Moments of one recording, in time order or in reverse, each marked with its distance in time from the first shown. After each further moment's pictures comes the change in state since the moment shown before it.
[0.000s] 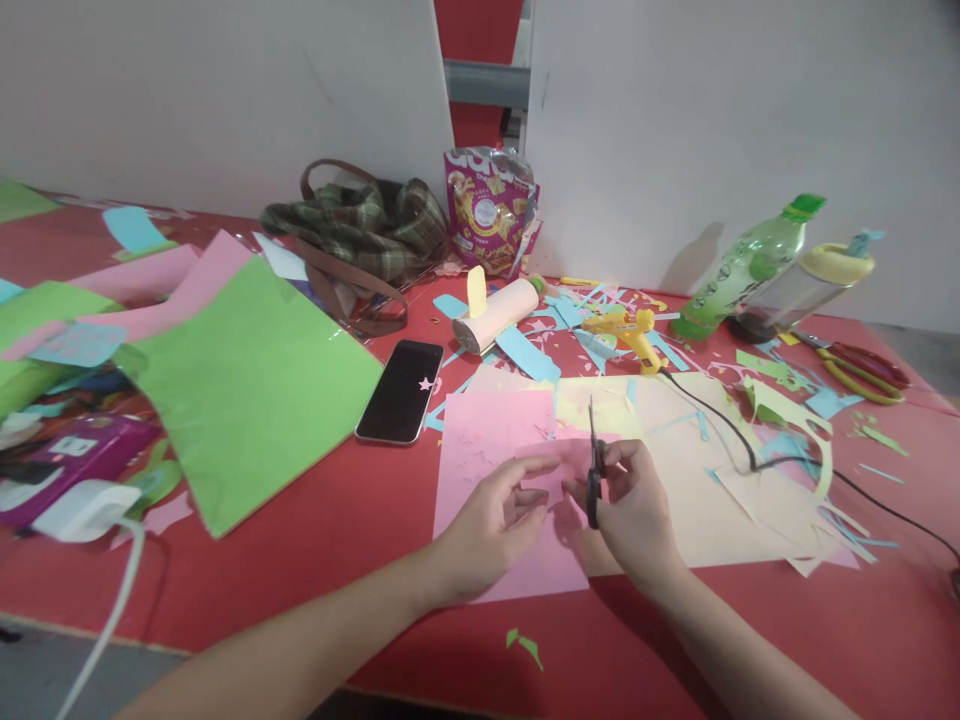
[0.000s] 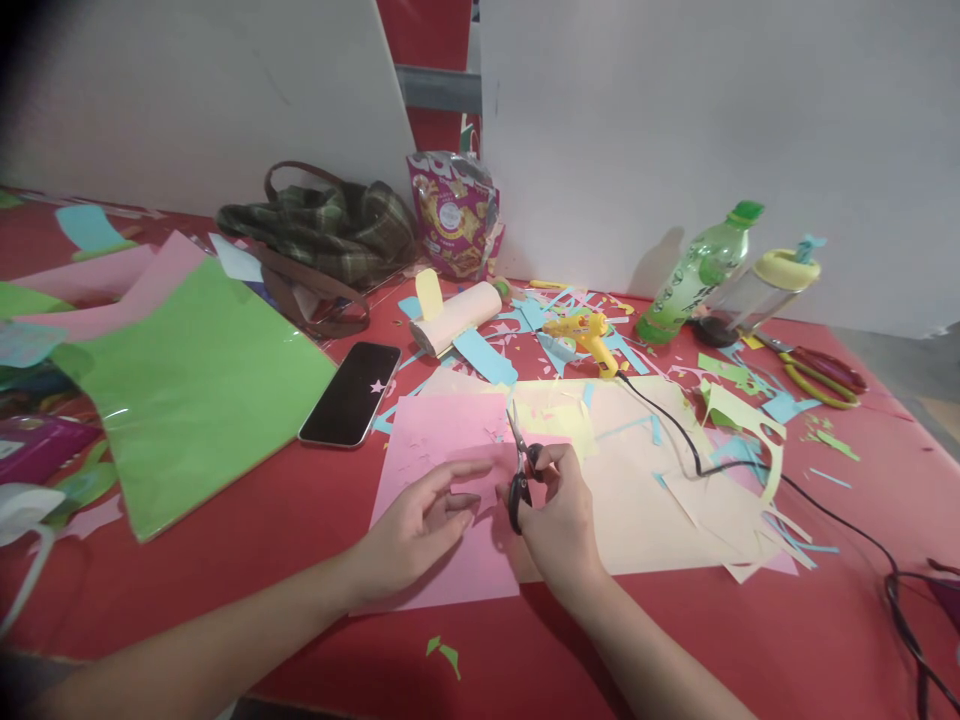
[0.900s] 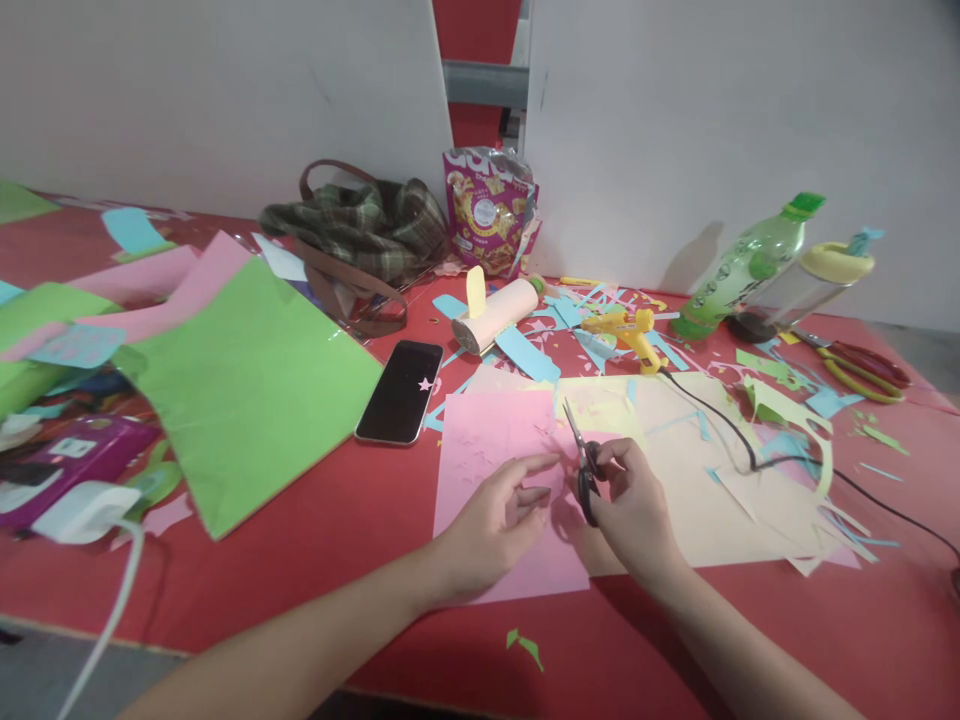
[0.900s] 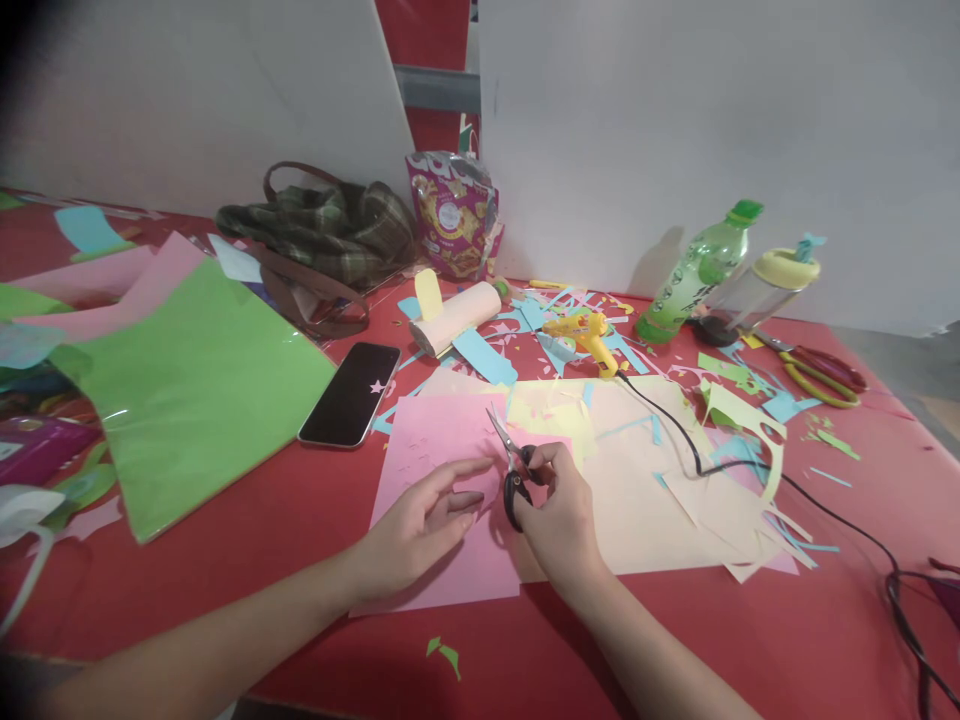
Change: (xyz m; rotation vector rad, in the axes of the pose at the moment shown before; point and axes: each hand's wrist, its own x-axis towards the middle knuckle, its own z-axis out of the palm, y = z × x) left_hand 0.001 0.005 0.002 -0.049 -0.041 -0.023; right_hand 0.001 -0.002 -0.001 -0.087 -0.037 0.001
